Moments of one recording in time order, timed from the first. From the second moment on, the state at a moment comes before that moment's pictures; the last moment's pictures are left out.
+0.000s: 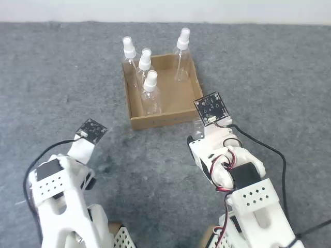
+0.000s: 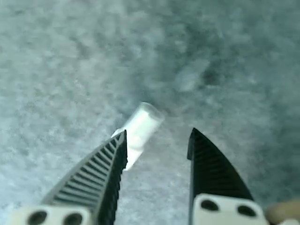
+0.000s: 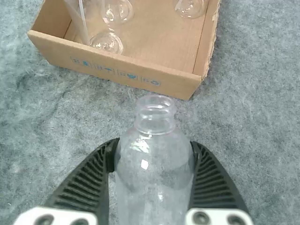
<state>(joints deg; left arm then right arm) -33.2 -46.3 71.9 66.8 -50.5 -24.8 -57.8 62.3 51.5 3.4</state>
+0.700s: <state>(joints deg) -32.5 -46.3 74.3 67.6 -54.1 -24.8 -57.8 62.3 51.5 3.4</state>
